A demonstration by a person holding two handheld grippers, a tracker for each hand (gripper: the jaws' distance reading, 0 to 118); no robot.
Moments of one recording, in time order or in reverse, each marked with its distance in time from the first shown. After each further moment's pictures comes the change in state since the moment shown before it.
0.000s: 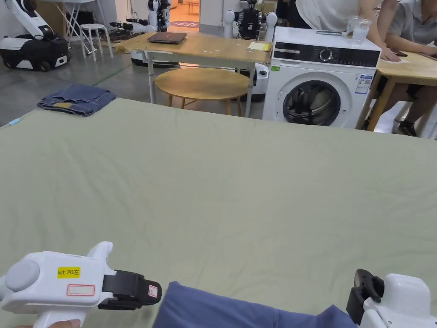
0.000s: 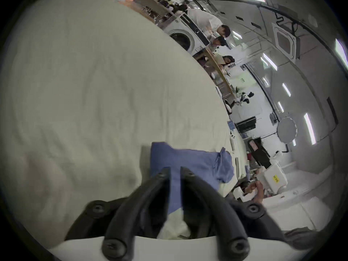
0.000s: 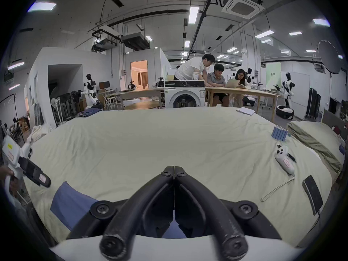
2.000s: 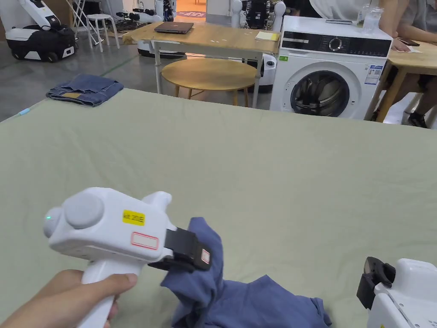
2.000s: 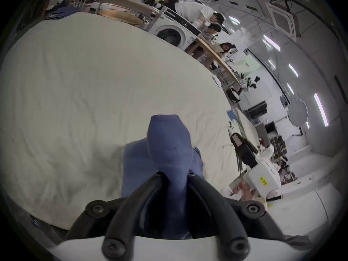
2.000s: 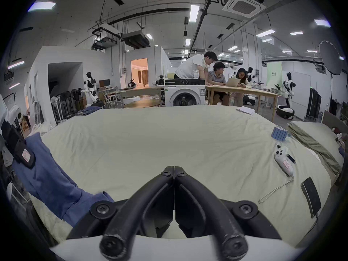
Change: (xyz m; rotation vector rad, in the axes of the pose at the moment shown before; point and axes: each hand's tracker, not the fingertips) left arm 0.158 0.011 -0.016 -0.052 0.138 -0.147; right arm 0.007 0.003 -0.003 -0.018 0.002 0.009
